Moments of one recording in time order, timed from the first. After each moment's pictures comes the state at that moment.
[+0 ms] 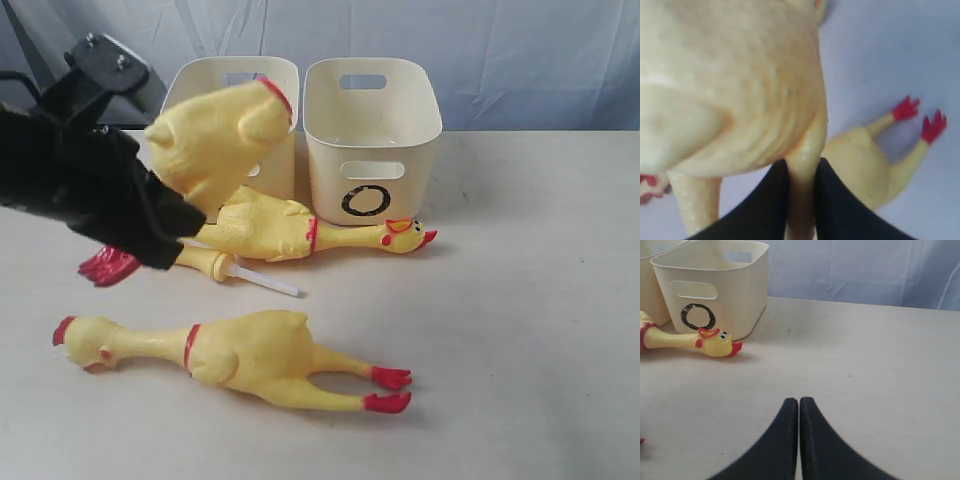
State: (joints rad) left arm -0.41 1.29 -0.92 -0.55 0.67 0.77; right arm 0.11 0.00 0.00 0.04 0.36 -0.09
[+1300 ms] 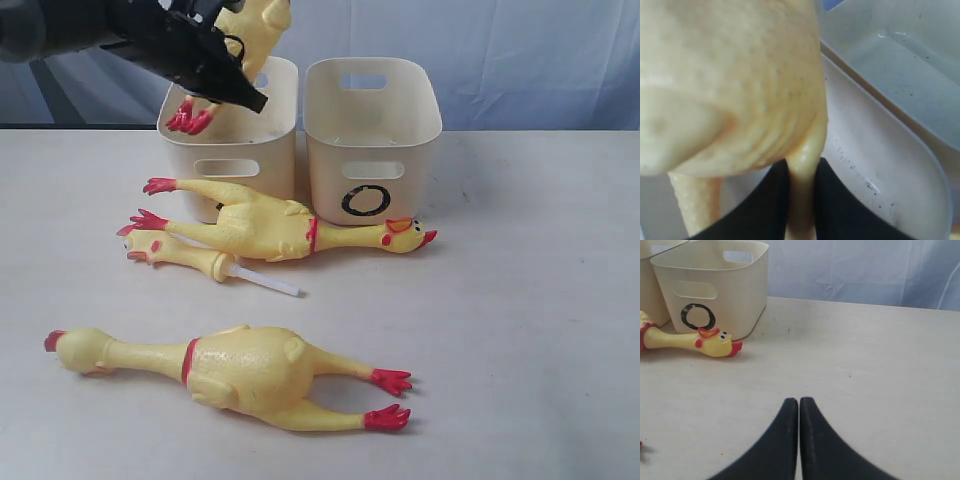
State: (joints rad) left arm -0.32 2.08 -1.72 -0.29 0.47 0.59; right arm 0.11 0.00 0.00 0.04 0.36 -0.09
